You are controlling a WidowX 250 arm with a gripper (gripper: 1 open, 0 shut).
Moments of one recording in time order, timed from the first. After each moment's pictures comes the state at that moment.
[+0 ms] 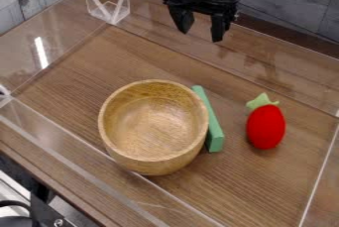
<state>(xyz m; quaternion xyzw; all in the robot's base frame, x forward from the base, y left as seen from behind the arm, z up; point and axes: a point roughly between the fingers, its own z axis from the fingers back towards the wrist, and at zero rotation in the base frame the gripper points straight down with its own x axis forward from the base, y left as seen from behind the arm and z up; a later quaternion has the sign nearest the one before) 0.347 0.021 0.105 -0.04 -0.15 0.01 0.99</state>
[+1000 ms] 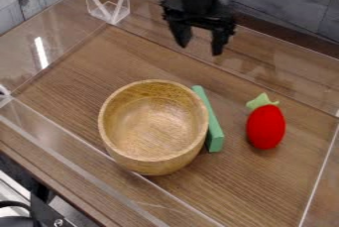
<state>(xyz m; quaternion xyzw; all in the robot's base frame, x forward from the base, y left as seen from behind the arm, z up) 0.348 0.009 0.092 -0.04 -0.13 0.04 0.99</state>
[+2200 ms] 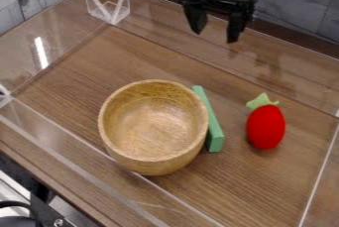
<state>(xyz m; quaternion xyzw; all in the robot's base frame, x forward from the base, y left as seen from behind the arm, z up) 0.353 -0.002 0.107 -0.03 -0.12 0.00 0.99</state>
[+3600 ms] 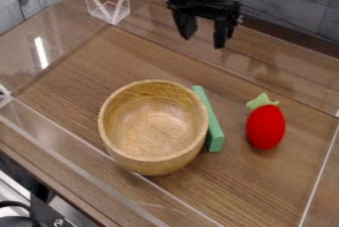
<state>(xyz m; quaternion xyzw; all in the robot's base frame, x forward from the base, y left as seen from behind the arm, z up) 0.342 0.022 0.100 -0.05 -0.10 0.00 0.99</state>
